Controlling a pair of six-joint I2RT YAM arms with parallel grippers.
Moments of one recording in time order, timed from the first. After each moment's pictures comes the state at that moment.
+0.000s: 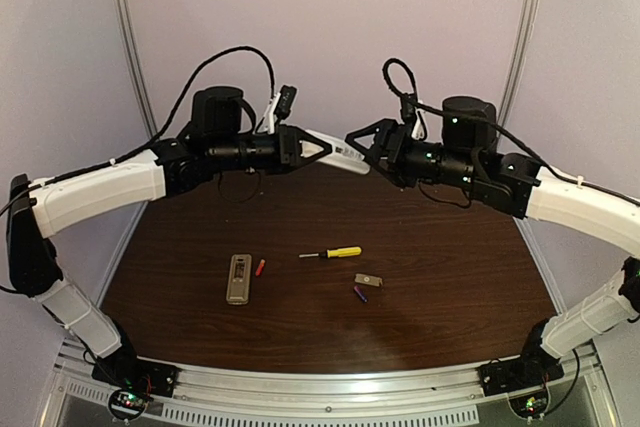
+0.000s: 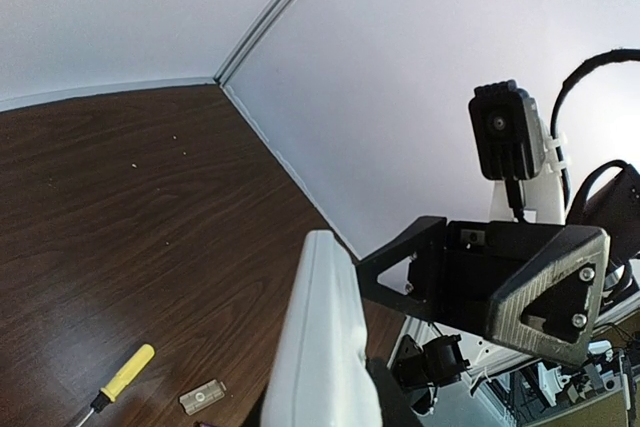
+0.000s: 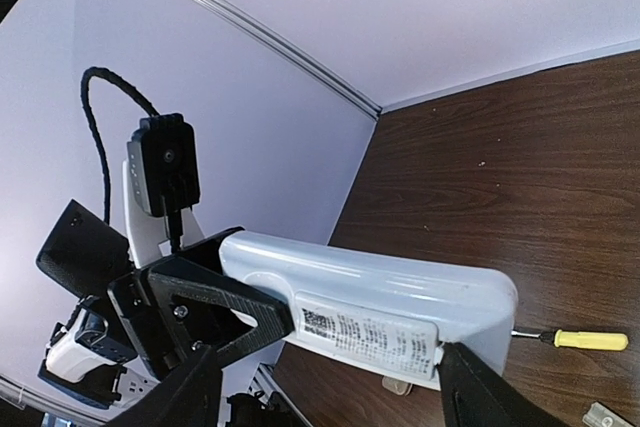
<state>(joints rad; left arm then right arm) -0.79 1.56 1.34 0.01 0.44 -0.67 0.83 1.34 1.20 -0.04 -0.13 0.91</state>
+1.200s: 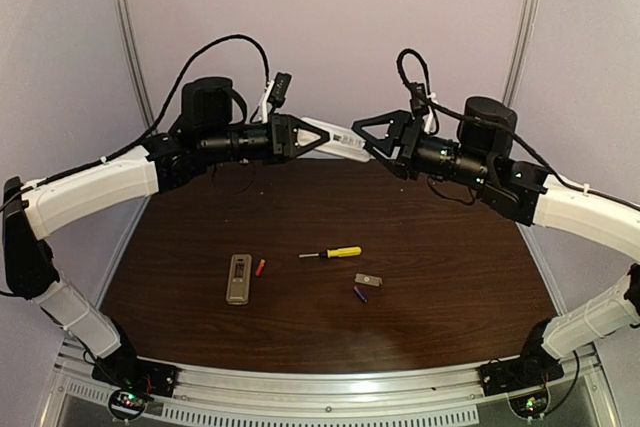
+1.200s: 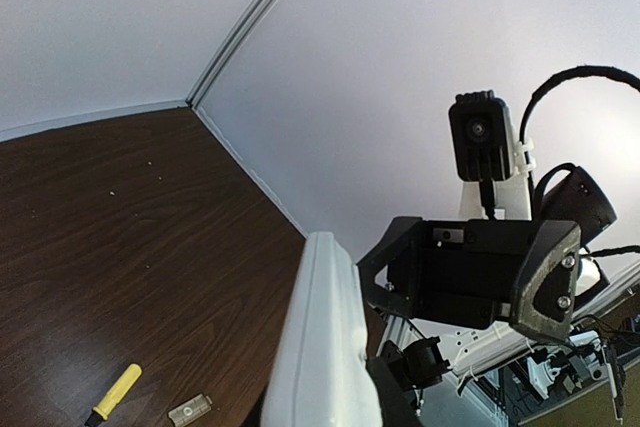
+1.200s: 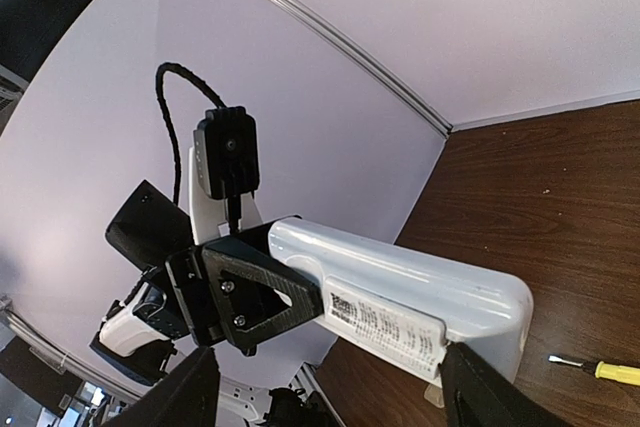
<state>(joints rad) -0.78 1.53 1.36 0.03 0.50 -0.66 0.79 1.29 1.12 0.17 -0.27 0.92</state>
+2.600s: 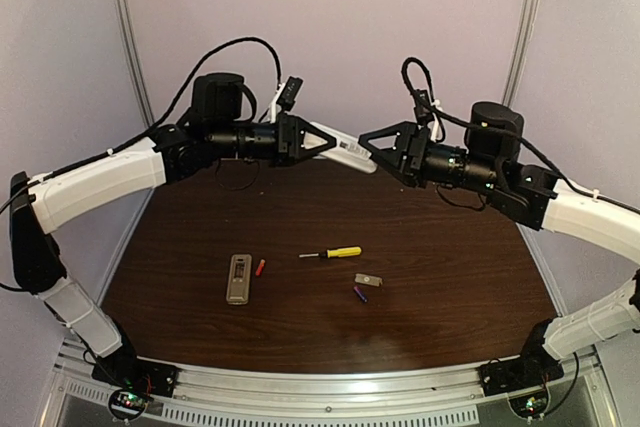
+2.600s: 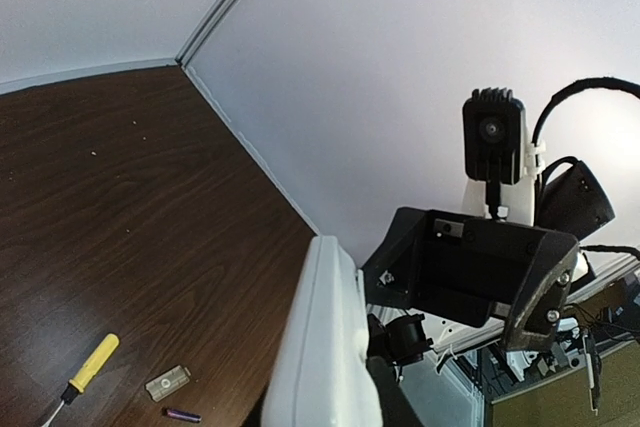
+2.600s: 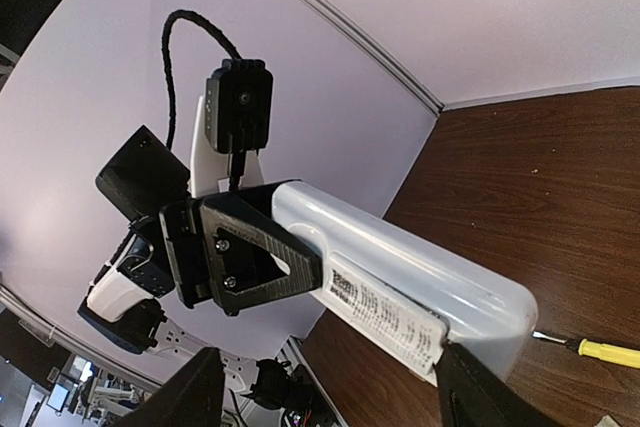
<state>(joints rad) -0.78 1.58 1.45 -0.09 0.57 -0.69 0.78 1.23 1.08 0.10 -0.32 0.87</state>
